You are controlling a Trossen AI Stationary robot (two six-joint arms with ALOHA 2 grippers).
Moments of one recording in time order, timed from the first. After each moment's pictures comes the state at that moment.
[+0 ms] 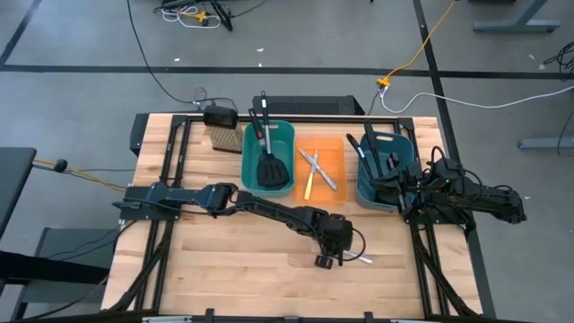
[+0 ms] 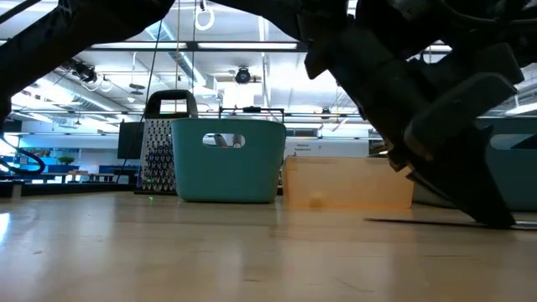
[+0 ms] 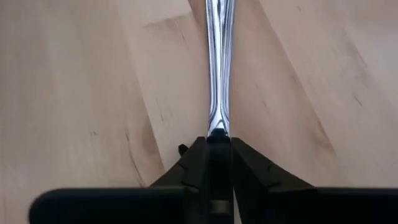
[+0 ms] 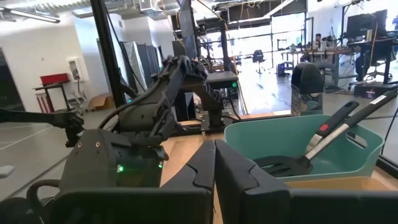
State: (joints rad) left arm -0.21 2.67 2.26 -0.58 0.09 0.09; right arm -0.16 0.04 0.19 -0.08 -0.23 0.15
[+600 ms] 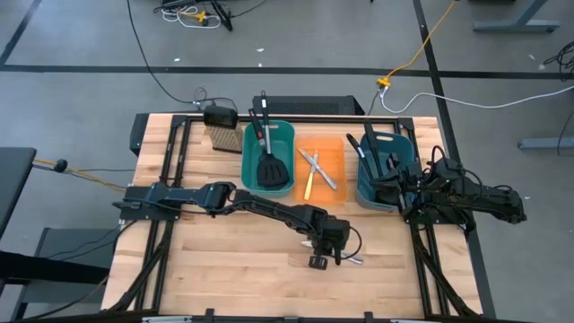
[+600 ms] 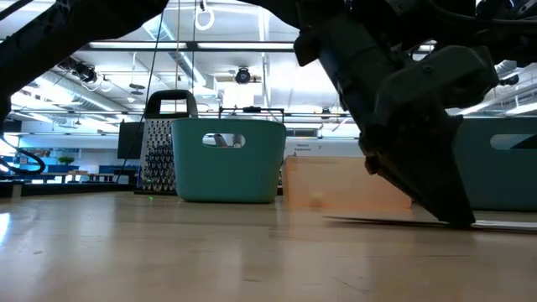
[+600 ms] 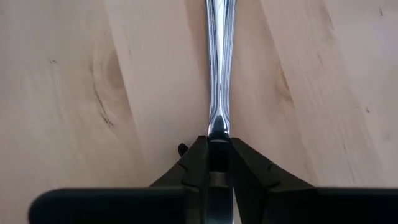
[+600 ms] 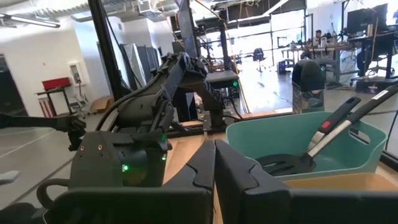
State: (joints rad) left arm -0.21 2.66 2.26 -0.77 0.19 -0.01; right arm -0.16 0.04 0.19 -0.08 -0.23 0.18
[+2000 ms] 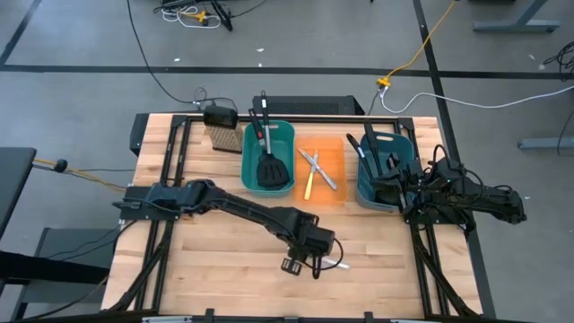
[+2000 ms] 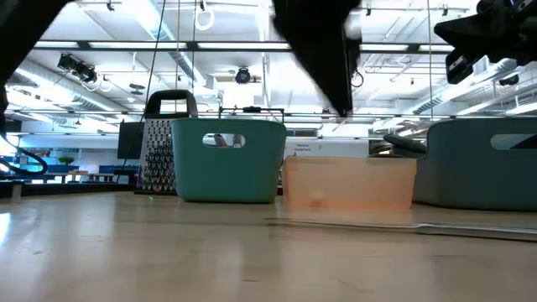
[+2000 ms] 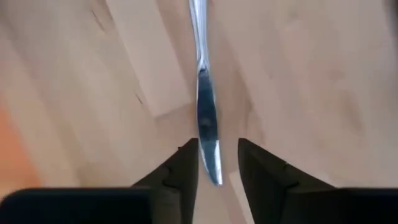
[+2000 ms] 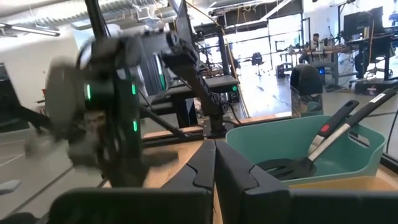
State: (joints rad) left arm -0.30 2.37 2.25 -1.15 0.02 0.07; right arm -0.16 0.04 0.19 -0.05 -0.22 0.20
